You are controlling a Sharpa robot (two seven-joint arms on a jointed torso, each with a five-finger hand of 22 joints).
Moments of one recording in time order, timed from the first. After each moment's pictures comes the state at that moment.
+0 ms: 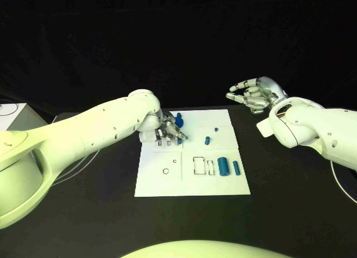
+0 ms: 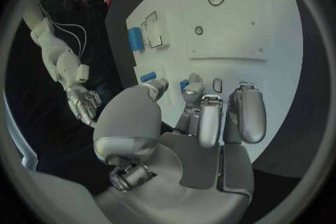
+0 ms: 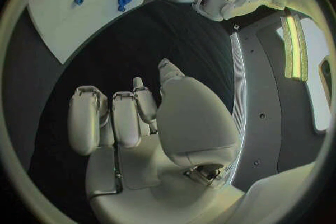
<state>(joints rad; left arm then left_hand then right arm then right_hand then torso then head) 1.25 -0.39 0.04 0.96 -0.93 0.43 -0.53 1.02 -0.08 0.42 0.29 0.05 0.73 0.14 0.59 0.64 1.15 0.06 1.25 0.96 1.46 -0.01 1.54 1.31 0.08 1.43 0.09 1.40 1.23 1.34 -0.79 -0.14 1.36 -0.64 -0.51 0.11 1.34 -0.08 0.08 0.29 0.18 0.80 0.17 0.16 0.40 1.27 0.09 1.35 1.31 1.47 0.00 1.38 1.21 0.05 1.47 0.09 1.33 1.31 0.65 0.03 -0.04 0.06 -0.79</state>
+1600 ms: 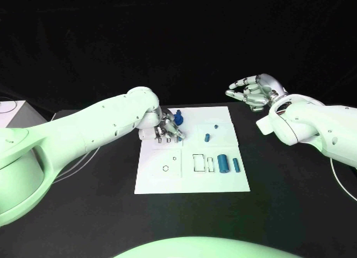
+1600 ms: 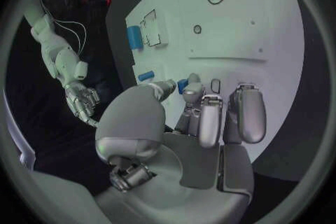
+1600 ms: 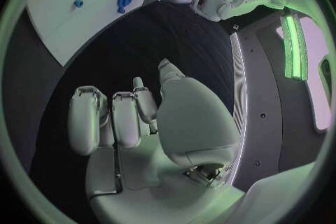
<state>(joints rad) 1.25 -0.39 0.04 0.94 -0.92 0.44 -0.53 1.09 -0.06 0.53 0.28 0.05 0.72 0.14 0.61 0.66 1.15 0.06 1.25 0.96 1.46 -0.01 1.54 1.31 0.08 1.43 0.09 1.40 1.24 1.34 -0.78 -0.14 1.36 -0.64 -0.50 0.11 1.34 -0.08 0.08 0.29 0.18 0.80 0.17 0.16 0.41 1.27 0.09 1.36 1.31 1.47 0.00 1.39 1.22 0.05 1.47 0.09 1.33 1.31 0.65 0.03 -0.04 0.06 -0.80</state>
